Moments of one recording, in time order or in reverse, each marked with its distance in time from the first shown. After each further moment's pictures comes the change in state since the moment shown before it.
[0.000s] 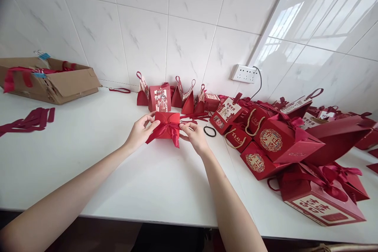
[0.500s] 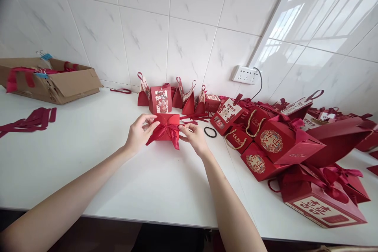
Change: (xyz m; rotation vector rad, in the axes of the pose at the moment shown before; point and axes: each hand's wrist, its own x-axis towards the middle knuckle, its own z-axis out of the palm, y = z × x) left_hand -0.004 -0.006 0.000 0.101 0.131 0.285; right_hand -0.004 -0.003 0.005 -0.080 0.043 0.004
